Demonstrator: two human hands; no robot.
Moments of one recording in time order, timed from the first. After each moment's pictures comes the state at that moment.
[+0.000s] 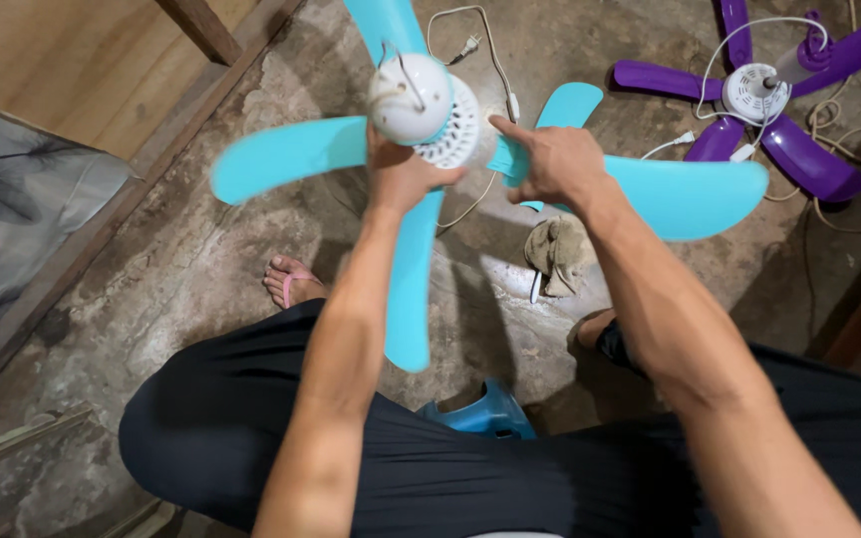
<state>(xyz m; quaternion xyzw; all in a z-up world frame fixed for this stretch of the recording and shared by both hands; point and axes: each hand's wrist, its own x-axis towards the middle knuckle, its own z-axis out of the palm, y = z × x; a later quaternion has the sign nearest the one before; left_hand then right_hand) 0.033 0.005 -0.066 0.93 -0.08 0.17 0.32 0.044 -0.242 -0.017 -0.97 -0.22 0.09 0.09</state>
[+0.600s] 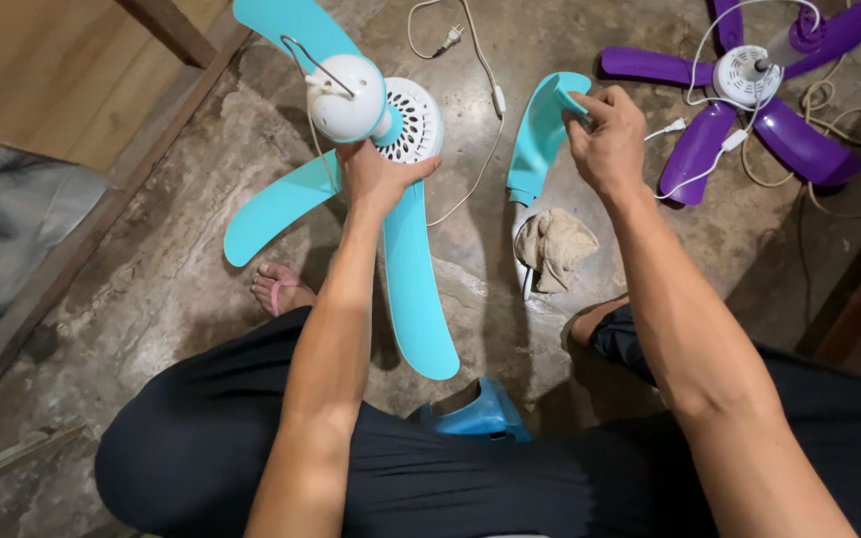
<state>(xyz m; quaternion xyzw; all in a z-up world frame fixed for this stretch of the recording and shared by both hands) 0.041 0.013 -0.091 0.91 0.05 0.14 0.39 0.054 -0.321 -0.075 -0.91 -0.11 -0.19 0.35</state>
